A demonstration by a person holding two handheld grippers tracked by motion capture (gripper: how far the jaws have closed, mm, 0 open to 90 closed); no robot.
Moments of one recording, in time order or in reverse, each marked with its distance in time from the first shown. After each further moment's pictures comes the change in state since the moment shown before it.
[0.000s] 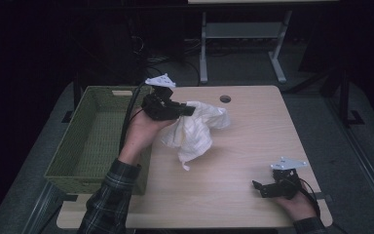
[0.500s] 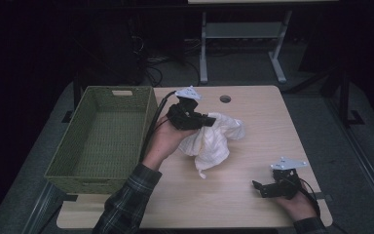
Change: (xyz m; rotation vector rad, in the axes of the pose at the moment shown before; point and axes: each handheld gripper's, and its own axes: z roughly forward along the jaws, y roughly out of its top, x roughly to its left) left arm -0.020 -0.011 0.061 0.040 -0.050 0.002; right arm 0.000 0.000 0.000 0.002 0.001 0.003
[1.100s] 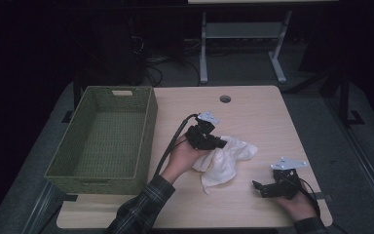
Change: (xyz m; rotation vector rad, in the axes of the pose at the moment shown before) left arm -0.009 -0.047 0.072 0.128 -0.041 -0.035; right arm 0.000 0.000 0.000 0.000 -0.001 -0.004
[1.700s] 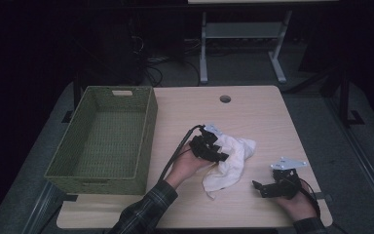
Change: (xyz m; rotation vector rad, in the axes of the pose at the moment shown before) left arm 0.005 -0.025 0.028 0.067 0.017 0.013; right arm 0.000 0.000 0.000 0.000 0.000 -0.001
